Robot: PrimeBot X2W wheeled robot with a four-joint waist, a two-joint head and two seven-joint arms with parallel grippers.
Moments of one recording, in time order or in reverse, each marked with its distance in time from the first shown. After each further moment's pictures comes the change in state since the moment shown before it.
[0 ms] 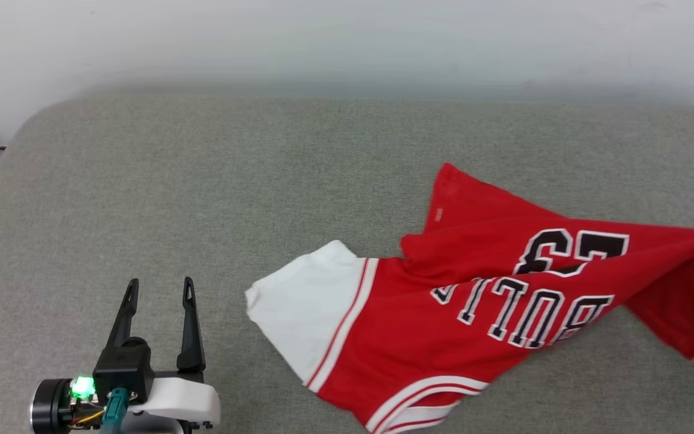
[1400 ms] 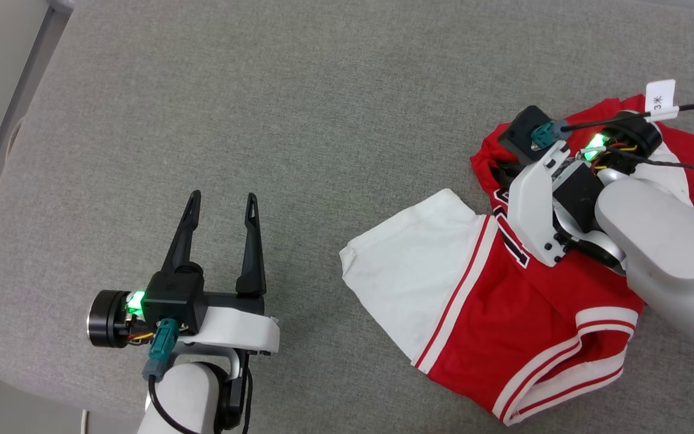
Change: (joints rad) left arm -0.215 -0.076 -0.108 0.005 -0.009 -0.019 0.000; right arm -1.039 0.296 1.135 0.732 0.223 -0.001 0.146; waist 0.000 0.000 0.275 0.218
